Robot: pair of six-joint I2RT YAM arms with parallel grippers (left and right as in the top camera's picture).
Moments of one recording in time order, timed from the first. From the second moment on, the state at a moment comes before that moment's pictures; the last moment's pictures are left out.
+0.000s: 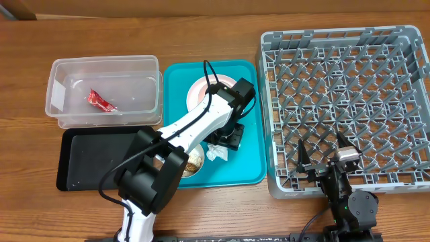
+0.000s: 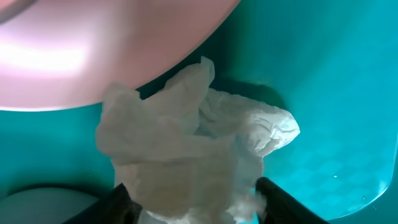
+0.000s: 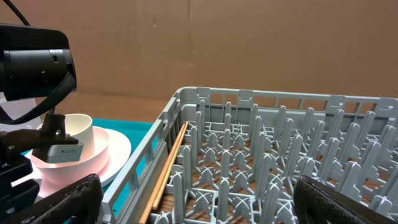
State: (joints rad) left arm -0.66 2.06 1.52 -1.10 0.05 -0.36; right arm 0.12 0.01 0.02 -0.03 -0.06 -0.01
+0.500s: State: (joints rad) left arm -0.66 2.06 1.52 -1.09 0.04 -0.36; right arm 0.12 0.01 0.02 -0.03 -0.06 -0.01
